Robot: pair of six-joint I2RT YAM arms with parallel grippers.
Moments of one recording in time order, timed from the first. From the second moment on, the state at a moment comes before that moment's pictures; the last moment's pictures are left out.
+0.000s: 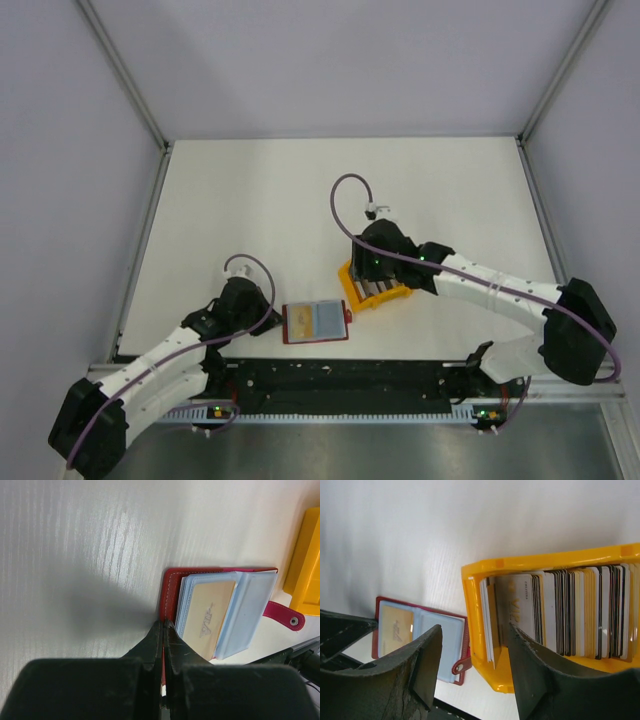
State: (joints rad) left arm -0.57 0.76 0.21 -0.29 0.09 -1.00; right arm 0.89 1.34 0.94 -0.40 0.21 0.68
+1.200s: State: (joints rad) left arm -0.57 0.79 0.21 -0.26 0.09 -0.99; right arm 0.83 1.51 0.92 -0.36 -0.04 0.65
